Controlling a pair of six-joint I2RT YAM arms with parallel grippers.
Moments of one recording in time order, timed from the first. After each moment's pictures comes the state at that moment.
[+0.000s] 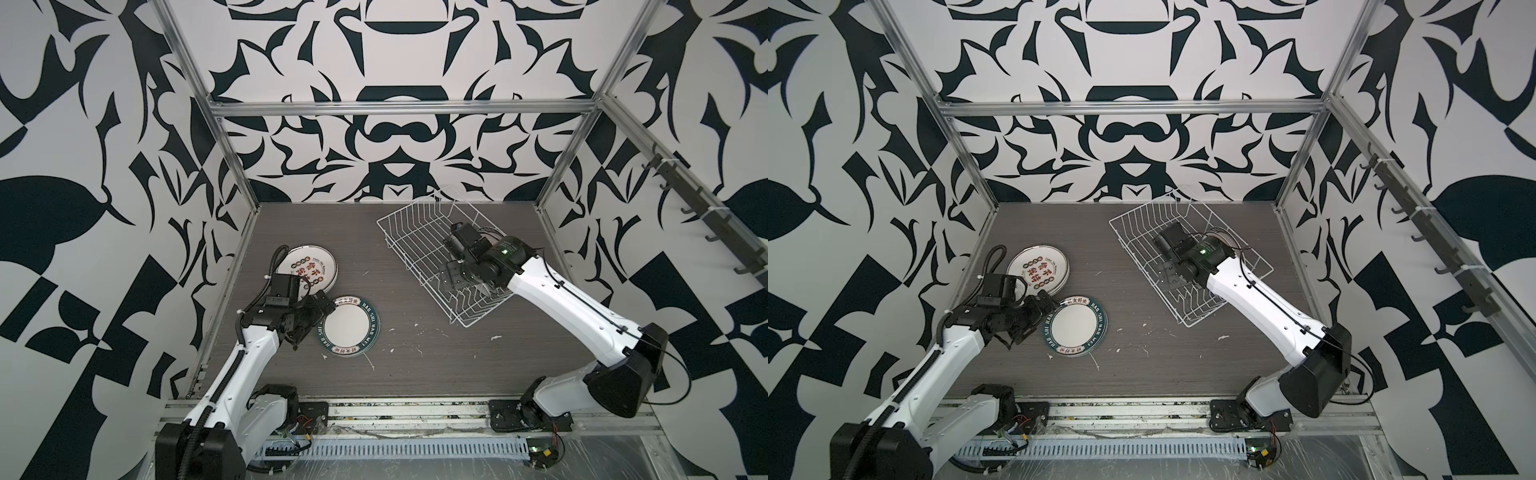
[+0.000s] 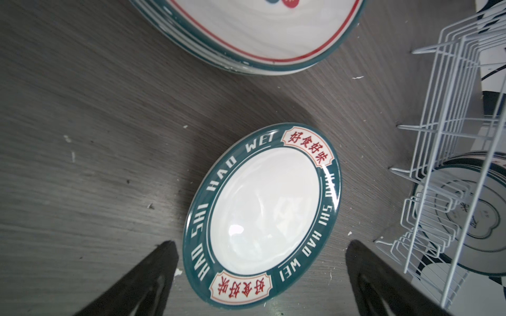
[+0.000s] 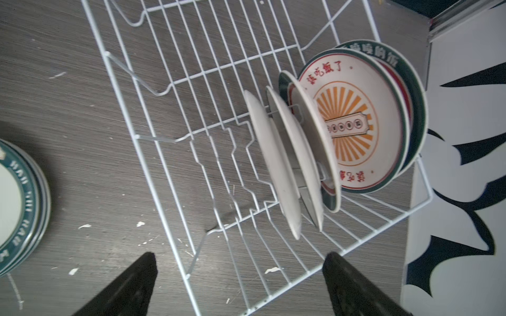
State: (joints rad) left arm -0.14 0.96 0.64 -0.72 0.27 -0.78; right arm 0.68 1.45 1.45 -1.16 0.37 0.36
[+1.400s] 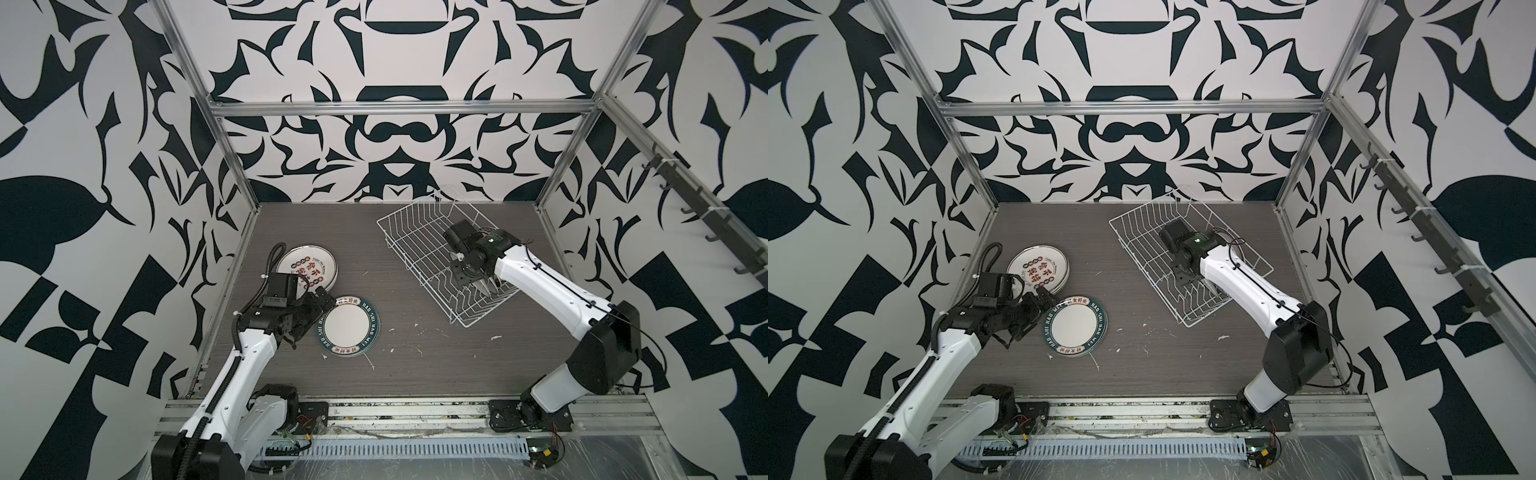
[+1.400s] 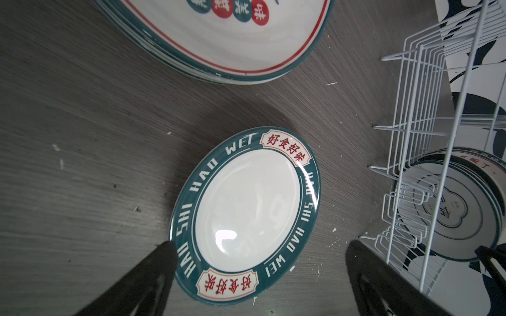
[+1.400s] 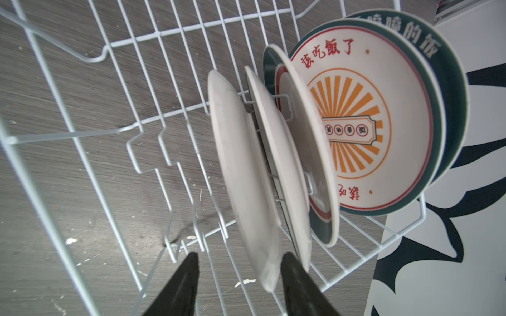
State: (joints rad) left arm -0.14 0.93 0.66 -0.72 0.29 -0.79; right arm 0.55 1.58 1.42 -1.10 0.36 0.22
